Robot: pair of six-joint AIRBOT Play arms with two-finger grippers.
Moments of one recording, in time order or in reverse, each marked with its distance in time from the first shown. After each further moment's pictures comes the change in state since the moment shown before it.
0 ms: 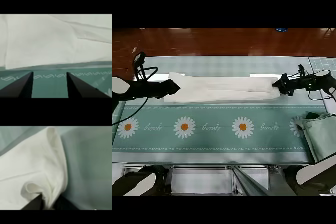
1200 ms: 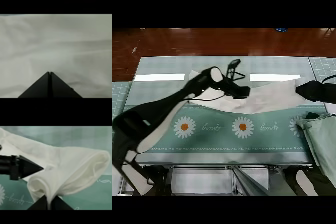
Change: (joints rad) left arm -0.661 -0.808 0.760 -0.211 -0.073 -0.053; right arm -0.012 1.084 -0.435 -0.152 0.153 -0.043
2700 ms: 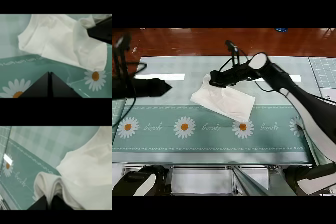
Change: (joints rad) left arm 0.614 1.077 -0.721 0.239 -0.177 0.049; right arm 0.803 -0.932 0.621 0.171 -0.356 0.126
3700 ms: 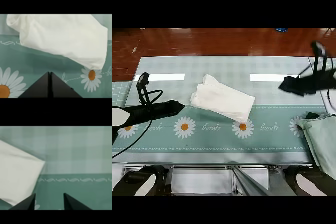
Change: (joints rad) left arm -0.050 0.063 -0.339 -0.159 0.237 -0.001; right arm -0.500 0.687 -0.571 -0.582 0.190 0.262
